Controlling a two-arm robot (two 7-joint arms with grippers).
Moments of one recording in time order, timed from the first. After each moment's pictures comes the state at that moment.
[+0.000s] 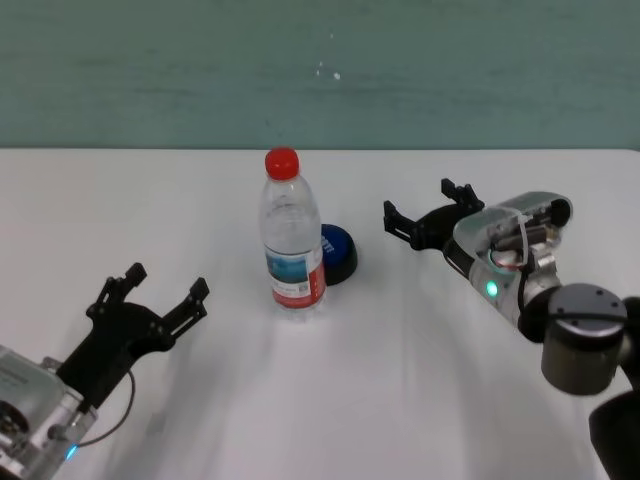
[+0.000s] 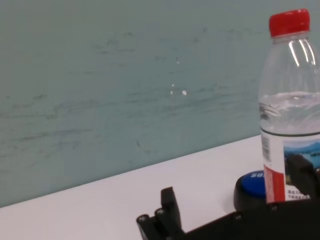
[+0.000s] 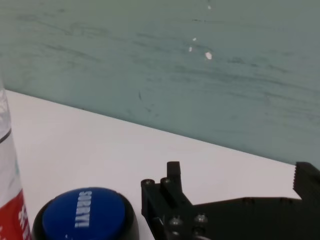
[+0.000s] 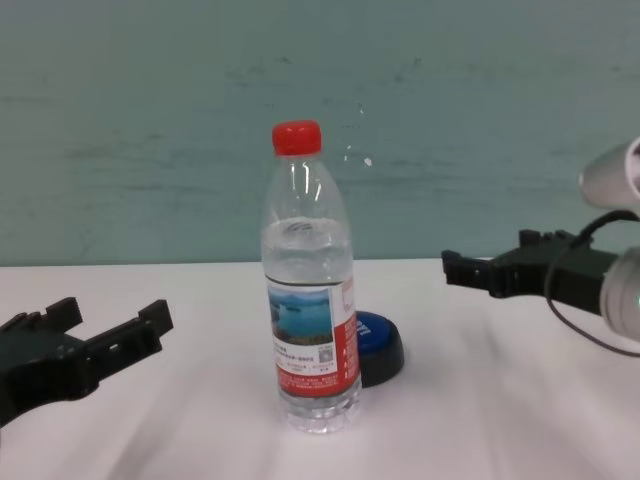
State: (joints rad) left arm 0.18 0.35 0.09 -1.68 -0.21 -0.17 -0.31; right arm 0.27 0.14 -0.23 -1.42 0.07 0.16 0.20
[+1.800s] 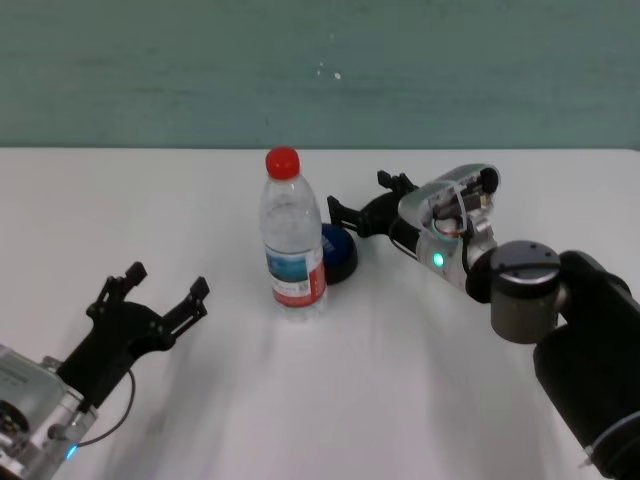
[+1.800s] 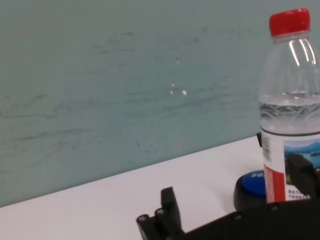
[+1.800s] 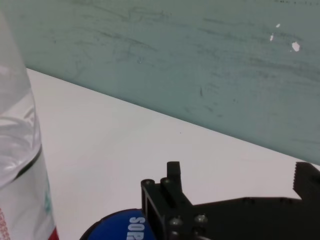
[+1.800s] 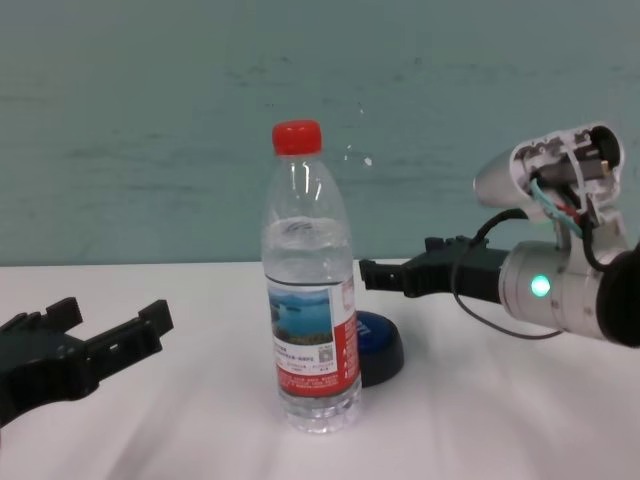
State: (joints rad) left arm 0.18 0.35 0.09 -1.68 -0.21 -0.17 -0.31; right arm 0.53 0.09 -0.35 -1.06 0.12 0.08 0.31
